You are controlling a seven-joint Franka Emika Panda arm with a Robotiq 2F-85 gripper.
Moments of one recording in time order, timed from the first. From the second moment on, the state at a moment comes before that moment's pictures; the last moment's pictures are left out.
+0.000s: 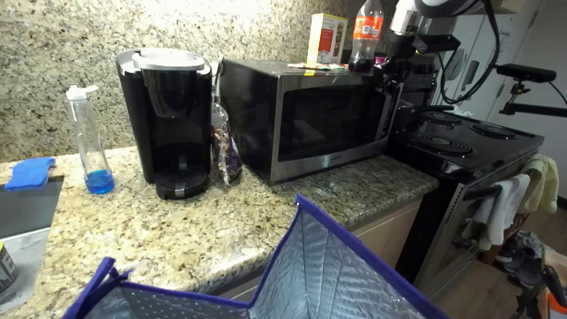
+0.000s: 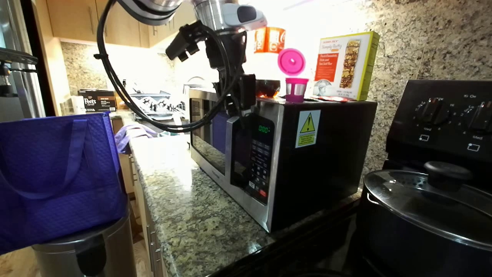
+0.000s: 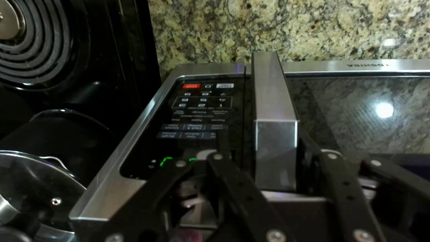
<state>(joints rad) -0.11 0.10 -0.11 -1.87 -0.14 2.16 0.12</state>
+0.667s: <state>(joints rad) -0.11 0.08 -0.11 -1.89 -0.11 2.19 0.07</state>
